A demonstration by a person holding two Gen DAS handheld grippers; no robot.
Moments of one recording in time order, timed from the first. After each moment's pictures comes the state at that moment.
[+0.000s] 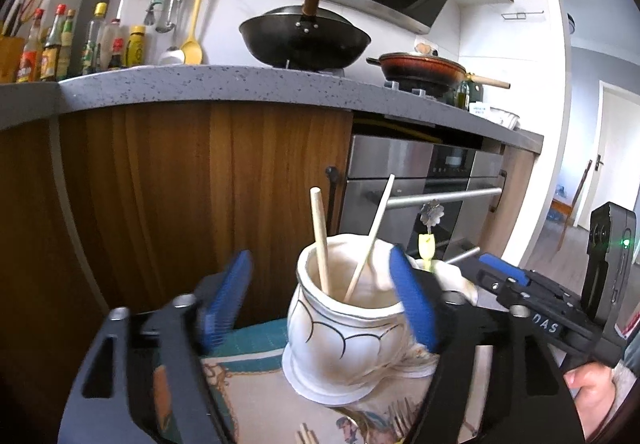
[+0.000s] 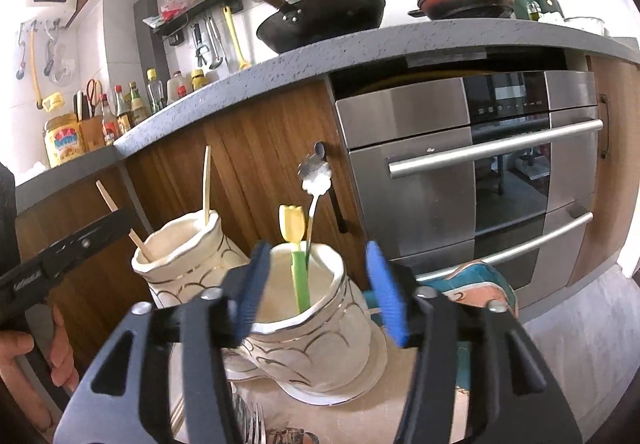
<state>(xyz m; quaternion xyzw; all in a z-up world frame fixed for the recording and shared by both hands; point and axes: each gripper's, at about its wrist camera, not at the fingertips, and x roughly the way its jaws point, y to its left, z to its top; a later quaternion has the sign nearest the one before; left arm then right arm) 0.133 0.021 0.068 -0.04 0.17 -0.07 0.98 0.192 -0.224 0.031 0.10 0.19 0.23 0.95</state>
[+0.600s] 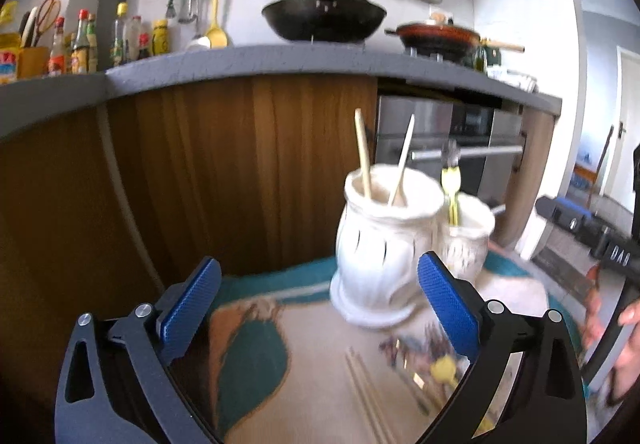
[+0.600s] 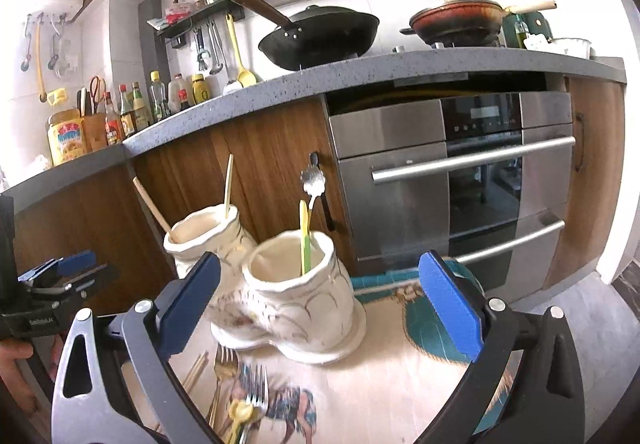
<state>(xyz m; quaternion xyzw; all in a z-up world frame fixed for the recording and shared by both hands) 0.077 0.035 0.053 0.01 0.24 -0.02 0.97 0.137 -0.242 0.051 0.08 0.18 0.21 0.96</state>
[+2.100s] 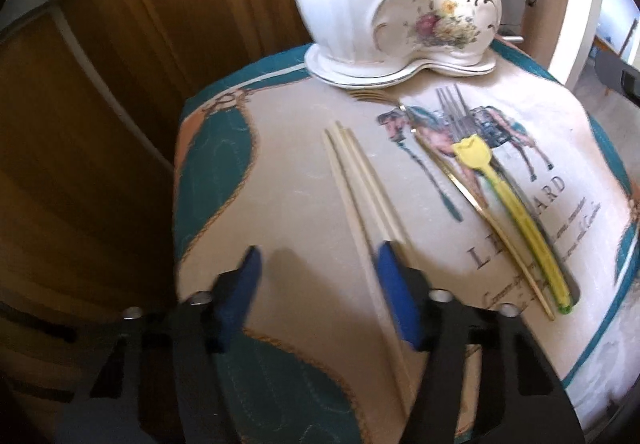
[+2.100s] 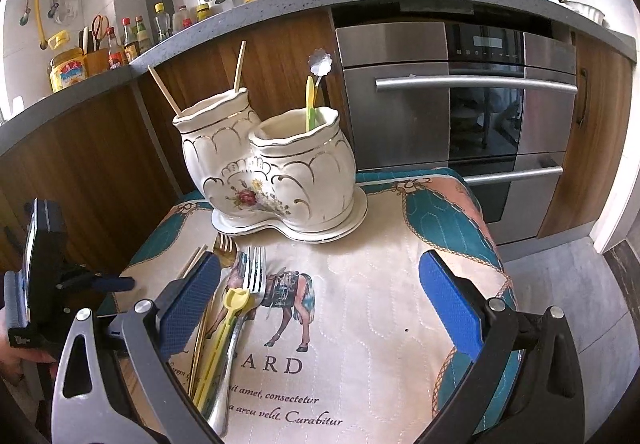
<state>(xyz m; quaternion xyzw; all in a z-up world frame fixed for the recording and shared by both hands) 0.070 0.001 -0.050 0.09 0.49 -0.01 0.87 0.103 -0.238 0.003 0.04 0.29 0.22 0.93</state>
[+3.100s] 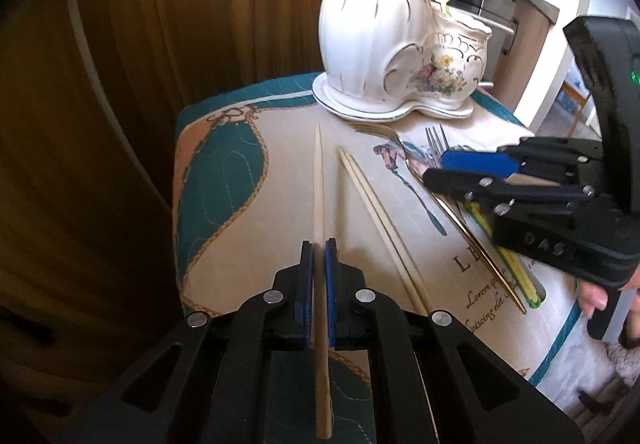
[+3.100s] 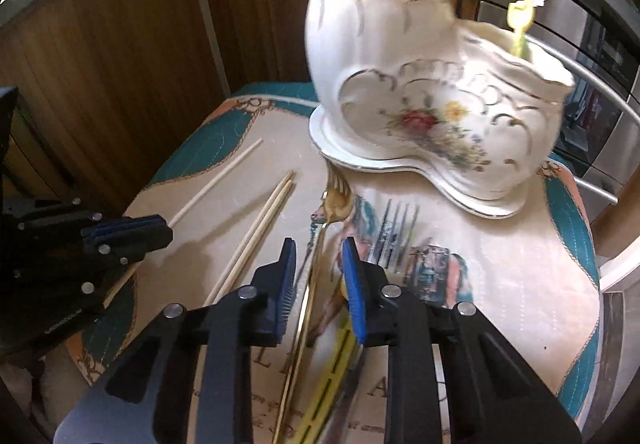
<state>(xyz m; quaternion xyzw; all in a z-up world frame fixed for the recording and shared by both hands) 0.054 0.041 -0.037 0.00 0.44 -0.06 0.90 0.121 -0.096 -0.033 -0.11 0.42 0.29 0.85</state>
